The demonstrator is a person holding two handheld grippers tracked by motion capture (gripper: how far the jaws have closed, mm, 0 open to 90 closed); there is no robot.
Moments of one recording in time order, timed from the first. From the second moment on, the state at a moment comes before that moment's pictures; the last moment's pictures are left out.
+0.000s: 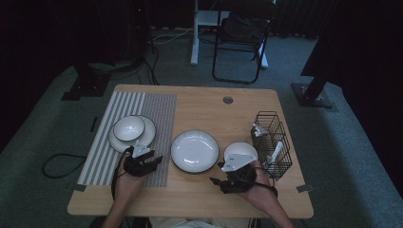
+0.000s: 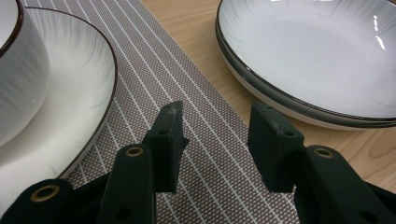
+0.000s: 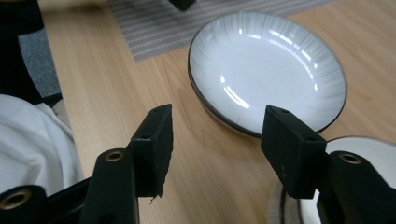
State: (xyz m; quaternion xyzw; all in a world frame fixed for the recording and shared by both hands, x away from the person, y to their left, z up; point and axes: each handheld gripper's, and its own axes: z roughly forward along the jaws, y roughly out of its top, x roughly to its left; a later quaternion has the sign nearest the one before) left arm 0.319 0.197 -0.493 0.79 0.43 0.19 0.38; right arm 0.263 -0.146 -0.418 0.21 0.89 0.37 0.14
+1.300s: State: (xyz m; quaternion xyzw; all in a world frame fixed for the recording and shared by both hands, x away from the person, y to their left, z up) left arm 0.315 0.199 -0.505 0.80 0.43 0.19 0.37; right arm 0.277 -0.226 -0.344 0.21 0.87 0.39 0.20
